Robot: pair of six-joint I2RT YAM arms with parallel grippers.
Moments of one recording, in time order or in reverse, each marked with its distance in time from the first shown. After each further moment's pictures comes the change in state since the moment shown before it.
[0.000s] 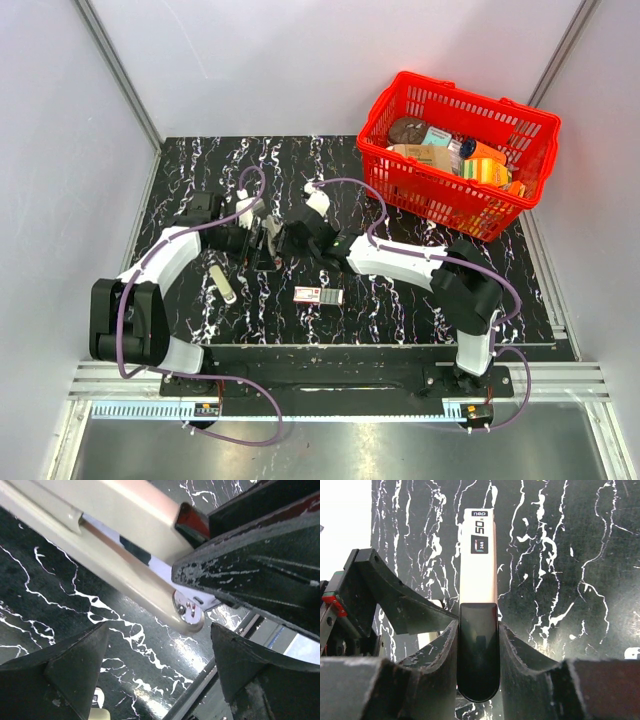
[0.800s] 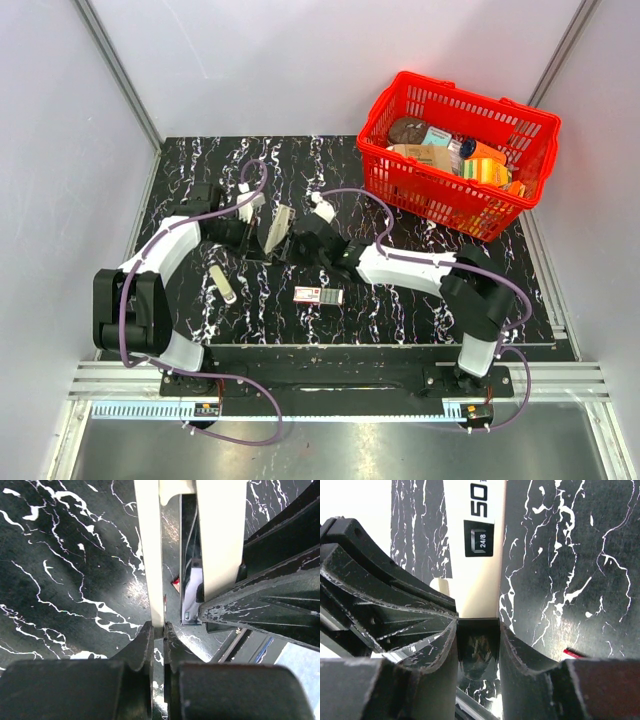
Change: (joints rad) left arm 0.016 0.061 0.092 -0.063 0.027 0.076; right arm 0.012 -0.064 -0.136 0.125 -0.079 0.075
